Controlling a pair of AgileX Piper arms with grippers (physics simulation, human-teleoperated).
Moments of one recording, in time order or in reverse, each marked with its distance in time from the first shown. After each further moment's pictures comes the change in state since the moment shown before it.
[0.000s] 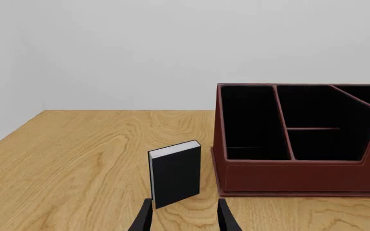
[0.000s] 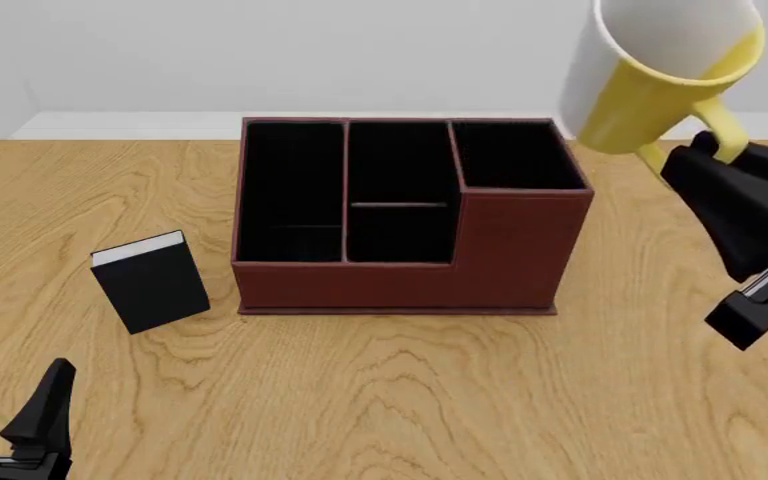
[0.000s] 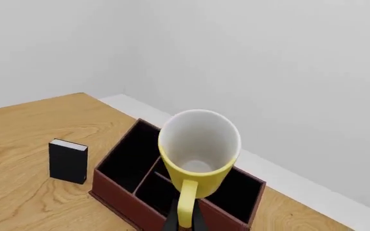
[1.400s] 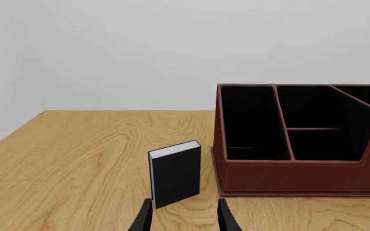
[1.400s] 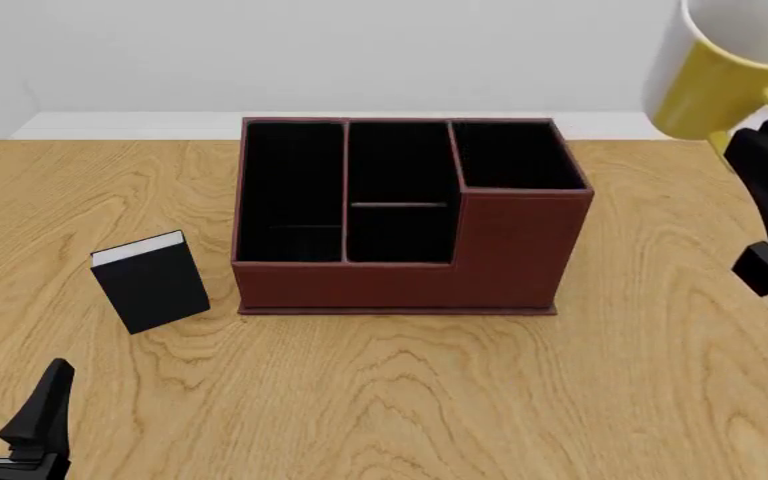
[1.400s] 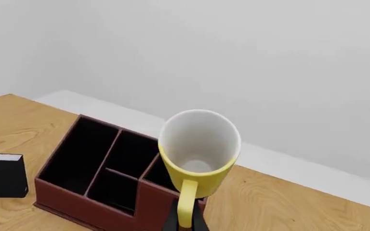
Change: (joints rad) left arm 0.000 -0.010 -0.006 0.016 0.000; right arm -0.254 0.001 0.006 0.010 0.044
